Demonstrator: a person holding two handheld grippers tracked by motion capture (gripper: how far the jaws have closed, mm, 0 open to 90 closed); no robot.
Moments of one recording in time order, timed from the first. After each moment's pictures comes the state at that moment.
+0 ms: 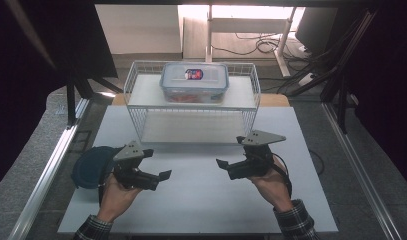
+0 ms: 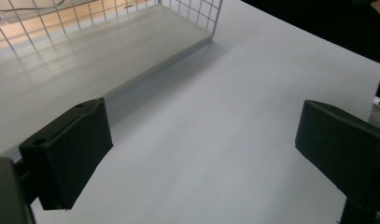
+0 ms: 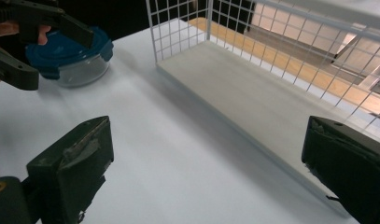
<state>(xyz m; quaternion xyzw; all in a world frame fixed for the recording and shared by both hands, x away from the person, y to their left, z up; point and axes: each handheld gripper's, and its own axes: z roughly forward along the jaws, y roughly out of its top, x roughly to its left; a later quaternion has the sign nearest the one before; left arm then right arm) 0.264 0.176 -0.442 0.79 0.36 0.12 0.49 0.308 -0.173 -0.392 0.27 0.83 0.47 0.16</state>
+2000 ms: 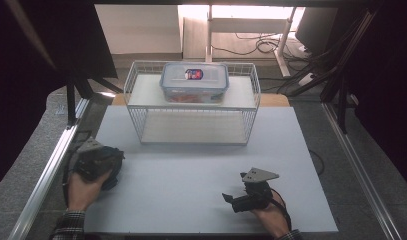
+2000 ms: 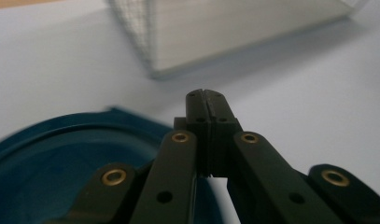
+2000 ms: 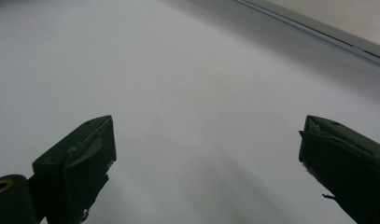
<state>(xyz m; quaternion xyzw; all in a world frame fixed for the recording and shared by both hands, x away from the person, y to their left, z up) 0.285 0.298 -0.477 0.73 0.51 0.19 0.41 0.274 -0.200 -0.505 0.30 0.85 0.41 0.13</state>
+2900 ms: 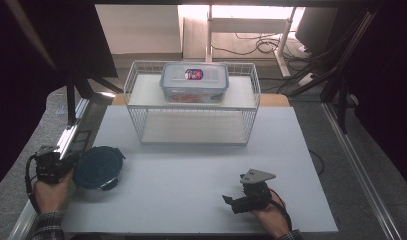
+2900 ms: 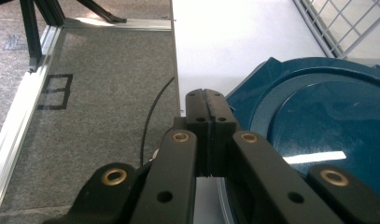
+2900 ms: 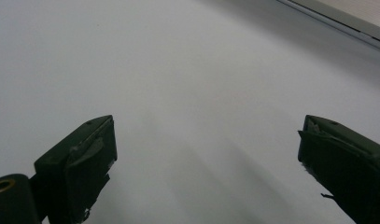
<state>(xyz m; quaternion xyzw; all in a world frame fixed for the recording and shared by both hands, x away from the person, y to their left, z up) 0.275 0.391 -0.513 0.63 0.65 0.24 0.35 0.275 -0.198 -0.510 0.30 0.86 0.39 0.13</state>
